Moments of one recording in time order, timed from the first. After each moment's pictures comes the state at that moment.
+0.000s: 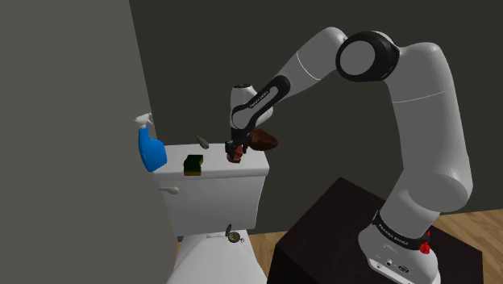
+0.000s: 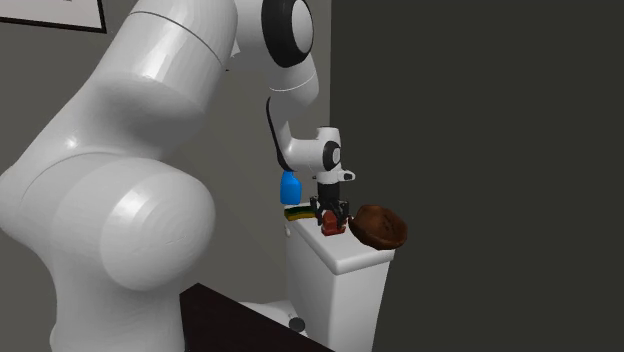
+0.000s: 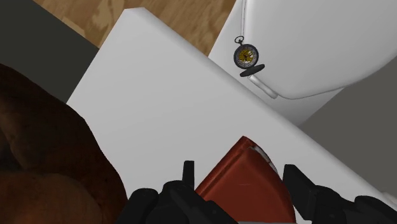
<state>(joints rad) 0.06 0.57 0.04 -1.87 -0.08 2.48 0.20</state>
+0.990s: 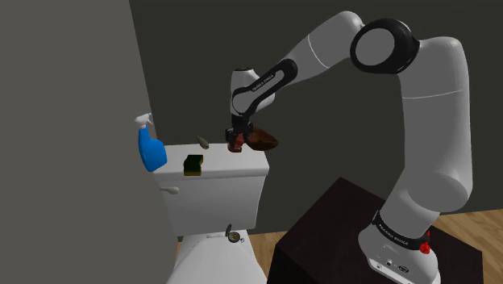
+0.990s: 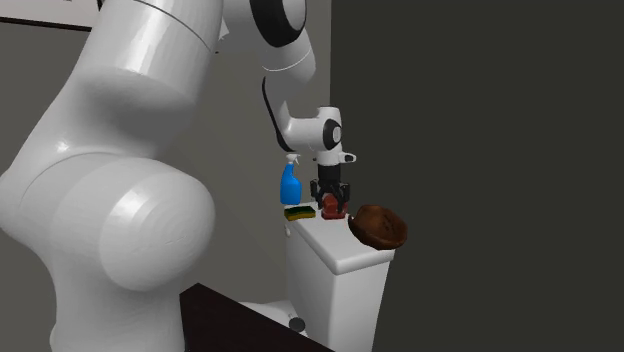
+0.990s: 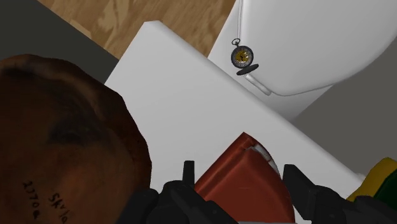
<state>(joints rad) 0.05 0.46 0.05 -1.87 -0.07 2.36 0.19</state>
